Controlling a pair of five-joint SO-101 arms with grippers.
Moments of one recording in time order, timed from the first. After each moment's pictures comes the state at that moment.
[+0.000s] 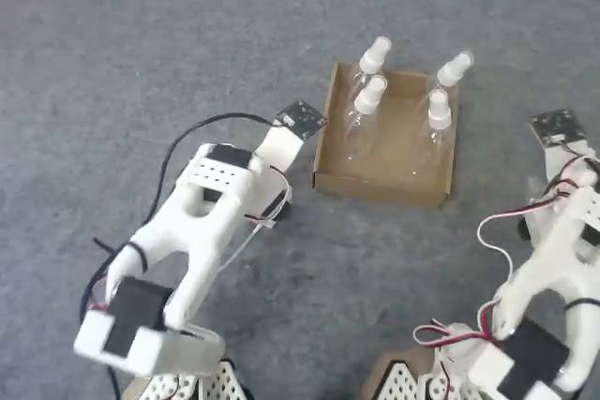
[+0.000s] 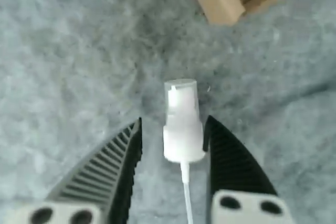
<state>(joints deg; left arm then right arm) 11.4 -1.5 37.9 57.0 -18.9 35.2 -13.2 32.3 62.8 48.8</state>
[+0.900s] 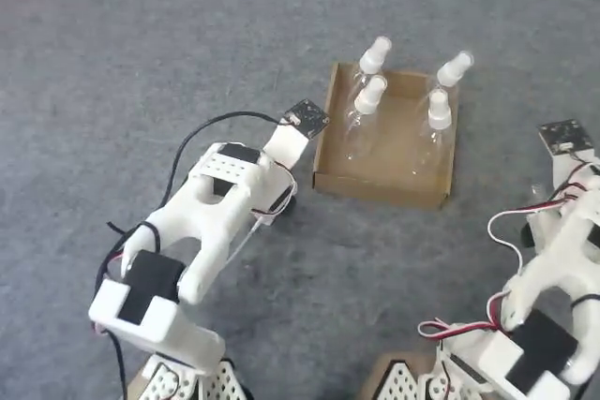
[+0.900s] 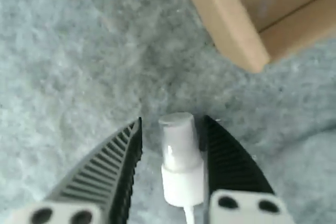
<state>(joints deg) 11.8 6.3 35.4 49.5 -19.1 37.7 -9.9 32.4 61.9 48.8</state>
